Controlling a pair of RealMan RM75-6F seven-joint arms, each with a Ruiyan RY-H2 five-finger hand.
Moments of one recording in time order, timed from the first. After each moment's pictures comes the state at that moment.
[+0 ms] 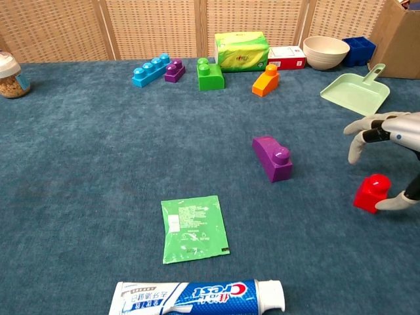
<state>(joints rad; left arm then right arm) -0.33 -0.99 0.09 -1.63 1.83 1.45 -0.08 0.45 -1.35 0.04 -1.72 -1.25 1.06 -0.46</state>
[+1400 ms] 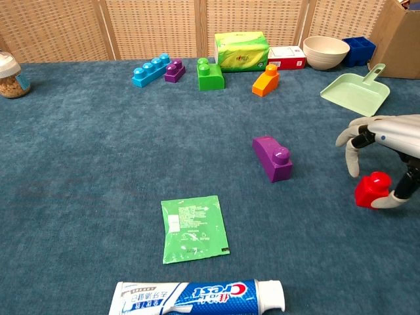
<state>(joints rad) -0.31 -0.99 0.08 -1.62 1.84 1.45 -0.10 0.48 -1.39 0.05 -1.70 -1.20 1.05 -0.46</state>
